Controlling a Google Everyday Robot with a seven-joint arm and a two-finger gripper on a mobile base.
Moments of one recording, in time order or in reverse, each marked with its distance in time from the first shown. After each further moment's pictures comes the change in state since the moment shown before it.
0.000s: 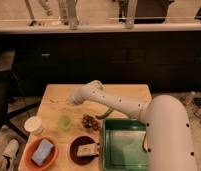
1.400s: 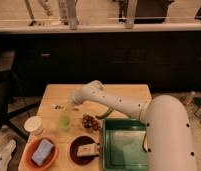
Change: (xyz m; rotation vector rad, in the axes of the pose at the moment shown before) arm 0.002 0.000 0.000 0.000 0.000 0.002
